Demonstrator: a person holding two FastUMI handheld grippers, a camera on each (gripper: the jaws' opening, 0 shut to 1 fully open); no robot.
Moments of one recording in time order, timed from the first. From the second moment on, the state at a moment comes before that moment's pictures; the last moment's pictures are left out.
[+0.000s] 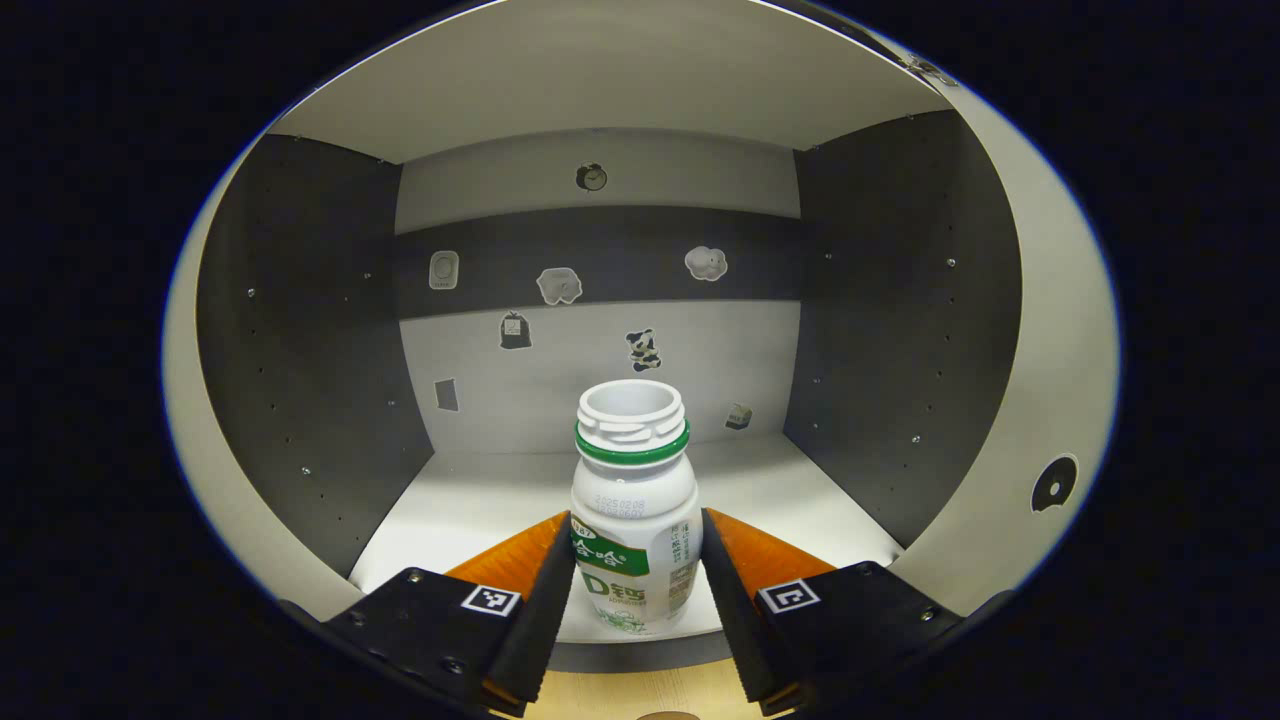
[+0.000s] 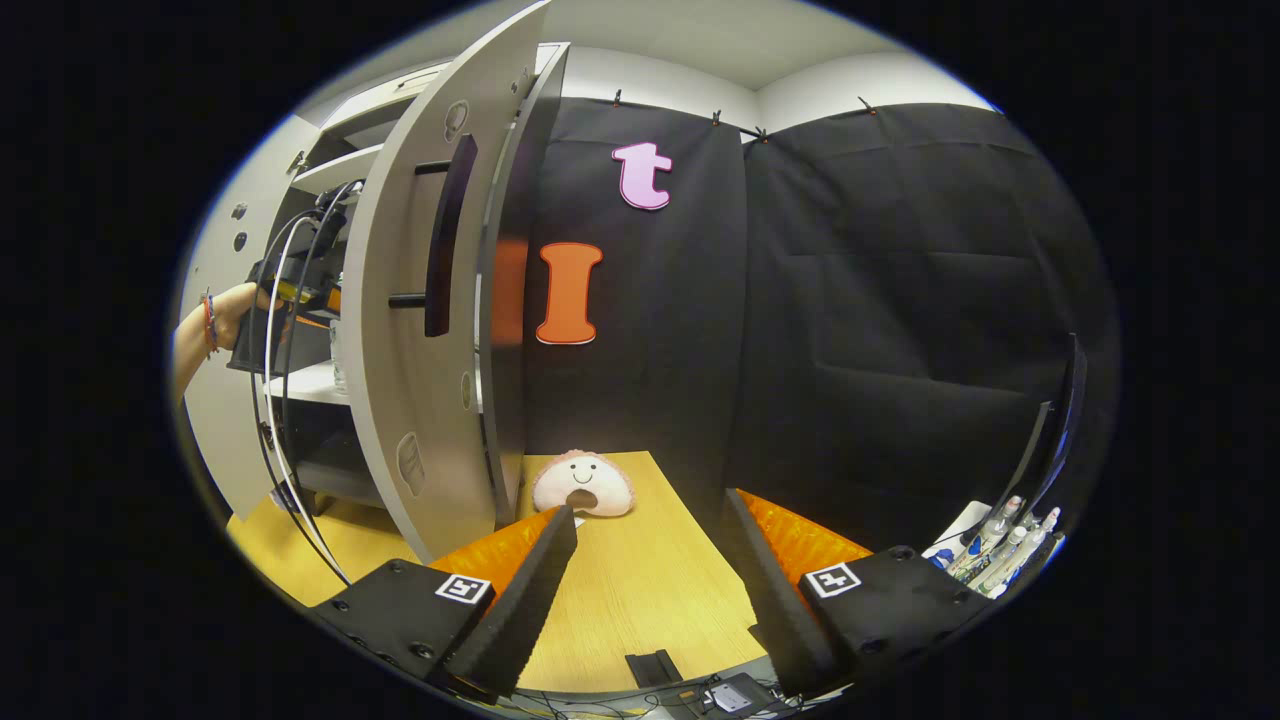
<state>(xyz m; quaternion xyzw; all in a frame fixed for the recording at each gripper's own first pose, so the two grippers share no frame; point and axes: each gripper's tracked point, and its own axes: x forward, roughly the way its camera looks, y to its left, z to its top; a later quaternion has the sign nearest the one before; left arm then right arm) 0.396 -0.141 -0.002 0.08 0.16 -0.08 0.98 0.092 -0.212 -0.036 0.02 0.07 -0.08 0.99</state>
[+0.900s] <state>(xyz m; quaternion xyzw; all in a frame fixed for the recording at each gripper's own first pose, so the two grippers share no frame) 0.294 -0.128 0.066 0.05 0.08 -0.06 0.99 0.081 -0.214 -0.017 0.01 0.04 -0.07 1.00</state>
